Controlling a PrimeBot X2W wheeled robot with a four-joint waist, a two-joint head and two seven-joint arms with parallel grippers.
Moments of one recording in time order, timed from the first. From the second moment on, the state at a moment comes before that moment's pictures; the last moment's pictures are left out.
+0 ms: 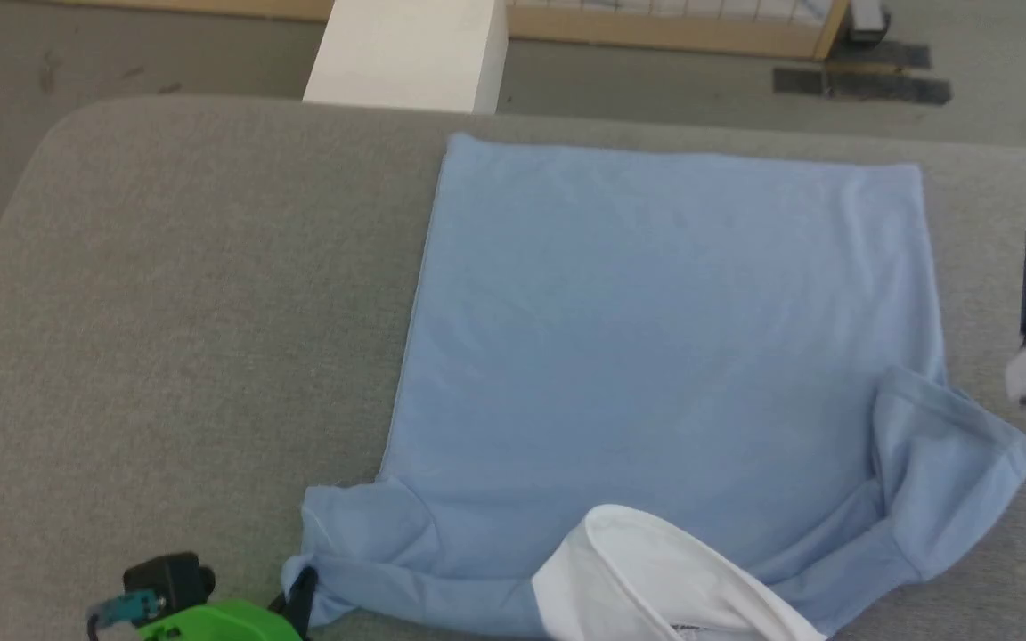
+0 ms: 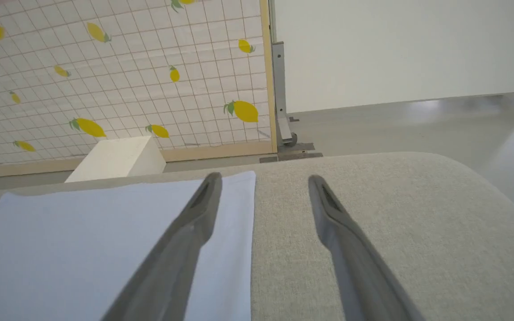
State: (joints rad) left arm 0.20 0.16 -0.08 -0.05 -0.66 0.11 0.32; right arm -0.38 -0.15 -0.36 0.23 0.14 0.13 0.14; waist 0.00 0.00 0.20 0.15
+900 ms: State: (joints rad) left arm -0.03 0.10 -0.16 -0.02 -0.66 -0.01 0.17; right arm -0.99 -0.25 -0.55 0.52 -0.20 0.13 0.78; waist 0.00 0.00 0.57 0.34
